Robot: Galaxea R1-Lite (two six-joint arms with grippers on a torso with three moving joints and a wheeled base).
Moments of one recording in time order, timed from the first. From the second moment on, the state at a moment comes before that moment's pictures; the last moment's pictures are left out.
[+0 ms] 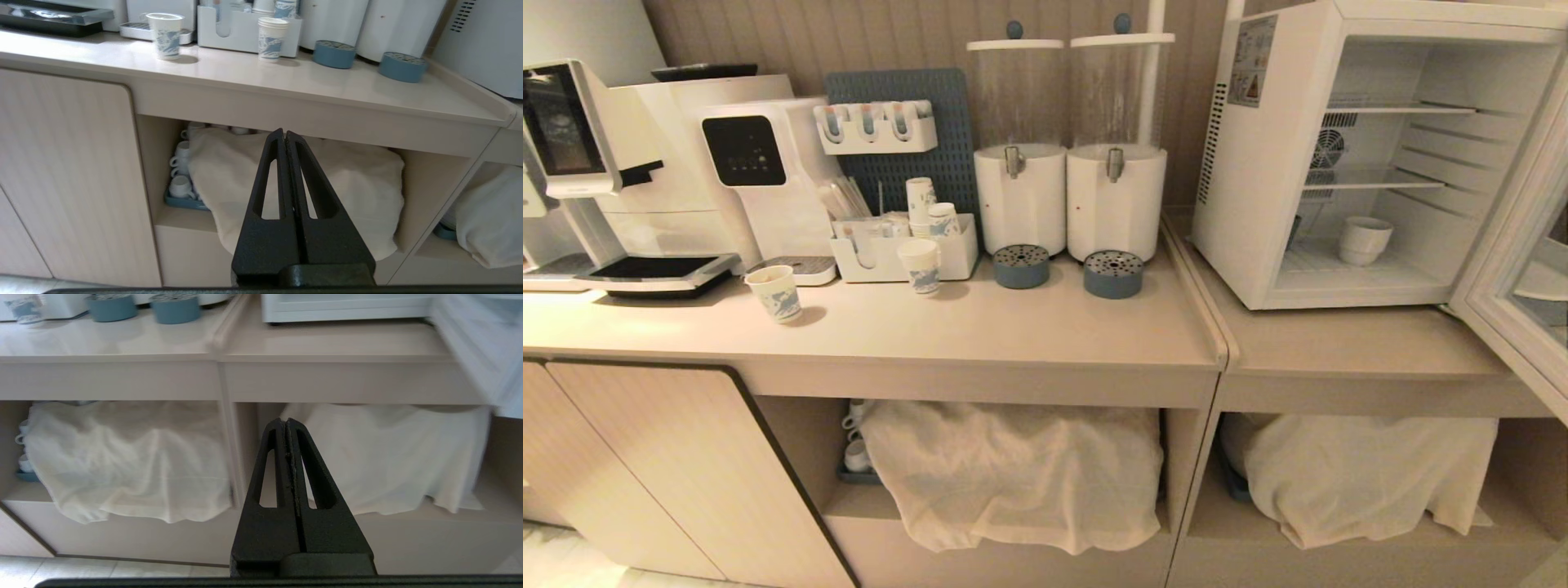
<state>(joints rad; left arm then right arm) 0.00 0.00 0.00 -0.13 -0.01 -0.15 0.01 0.00 0.00 0.00 0.00 -0.02</state>
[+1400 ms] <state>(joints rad) 0.00 0.00 0.00 -0.13 -0.01 -0.15 0.01 0.00 -0.01 0.01 0.00 -0.02</state>
